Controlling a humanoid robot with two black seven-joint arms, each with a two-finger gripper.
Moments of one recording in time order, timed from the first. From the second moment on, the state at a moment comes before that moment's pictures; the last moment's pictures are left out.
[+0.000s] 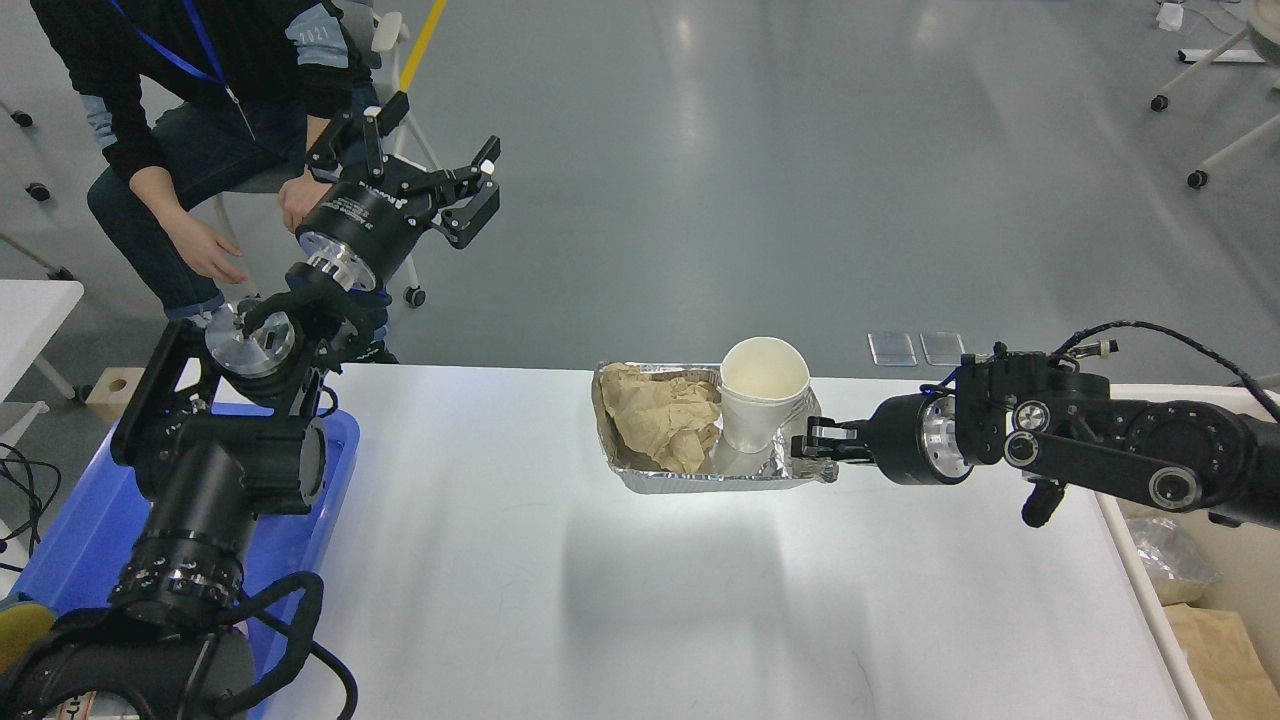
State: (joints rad) left arm -0.74 -0.13 -1.71 -0.78 -0.06 -0.26 0.44; right arm 1.12 -0.57 -0.13 1.31 -0.76 0.25 -0.06
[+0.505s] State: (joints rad) left arm -0.67 -0.18 -1.77 -0.67 -0.24 -0.26 0.44; right arm 1.09 -0.61 -0.08 1.31 -0.71 0.24 -0.06
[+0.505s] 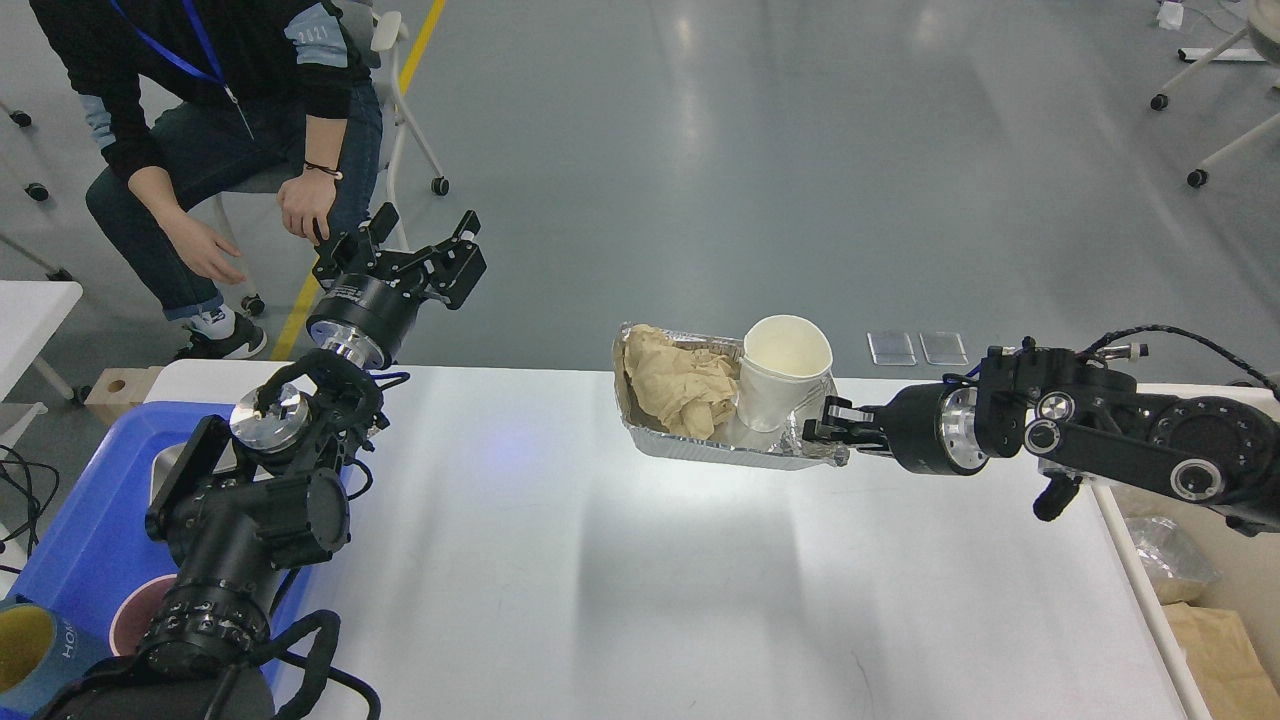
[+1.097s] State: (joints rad) left arm -0.65 -0.18 -1.76 -0.66 -0.23 -0.29 0.44; right arm 1.09 -0.70 -0.04 1.32 -0.69 0.23 -0.06
